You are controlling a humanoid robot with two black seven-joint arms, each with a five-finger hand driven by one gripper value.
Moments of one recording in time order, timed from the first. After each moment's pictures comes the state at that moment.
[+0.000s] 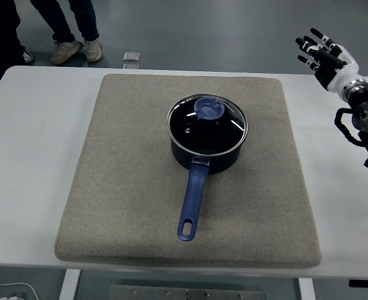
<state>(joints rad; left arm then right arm) -0.01 0.00 -0.13 -0.14 0.08 -0.04 -0.03 1.09 -0.15 0.39 0.22 0.17 0.24 0.18</state>
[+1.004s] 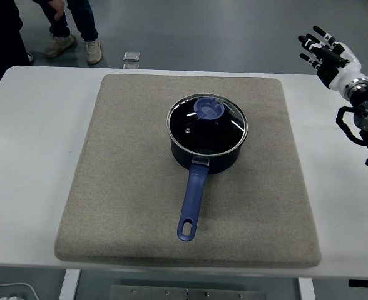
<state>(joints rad) -0.01 0.00 -0.13 -0.14 0.08 -0.04 -0.03 1.09 -0.16 0.40 0.22 0.17 0.24 0.18</state>
